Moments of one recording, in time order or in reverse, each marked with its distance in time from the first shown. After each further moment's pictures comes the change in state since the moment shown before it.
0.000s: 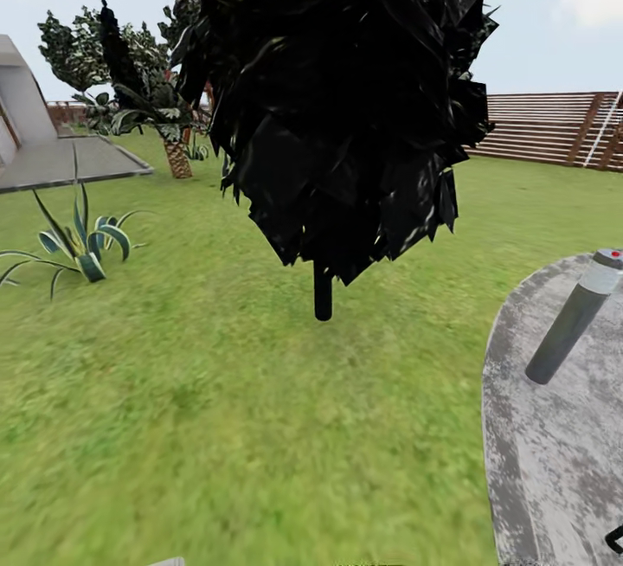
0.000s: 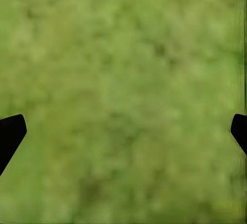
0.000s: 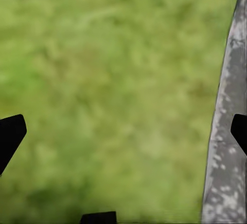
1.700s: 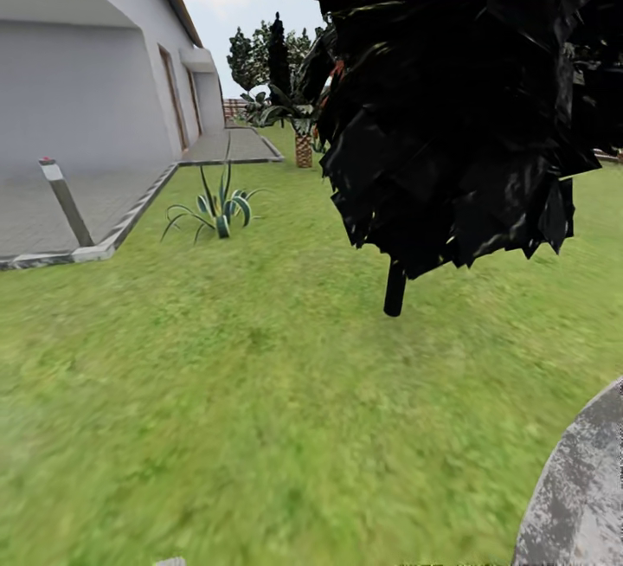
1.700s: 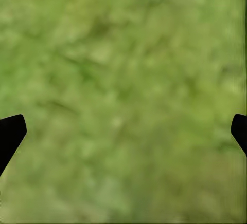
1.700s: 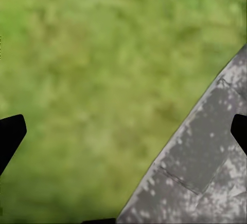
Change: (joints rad) left arm 0.000 -0.001 -0.001 0.000 0.000 0.000 0.000; right arm 0.000 -0.002 0.001 0.000 0.000 0.000 0.000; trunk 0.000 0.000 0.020
